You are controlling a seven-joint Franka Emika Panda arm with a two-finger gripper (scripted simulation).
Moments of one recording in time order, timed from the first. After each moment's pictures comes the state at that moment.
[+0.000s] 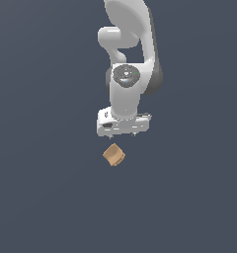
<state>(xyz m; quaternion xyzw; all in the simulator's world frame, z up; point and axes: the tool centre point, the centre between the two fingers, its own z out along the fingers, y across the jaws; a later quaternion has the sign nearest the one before) -0.008 0.017 0.154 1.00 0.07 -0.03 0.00</state>
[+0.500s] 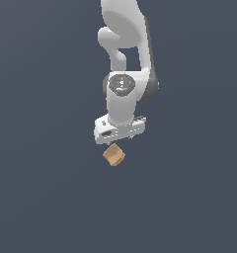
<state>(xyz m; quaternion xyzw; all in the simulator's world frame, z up) 0.004 0.006 0.134 0.99 0.15 -0.02 0.00</state>
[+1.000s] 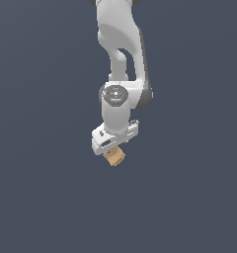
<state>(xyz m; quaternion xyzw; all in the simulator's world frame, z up) 0.018 -0.009 0.106 0.96 0.26 -0.01 0.00</state>
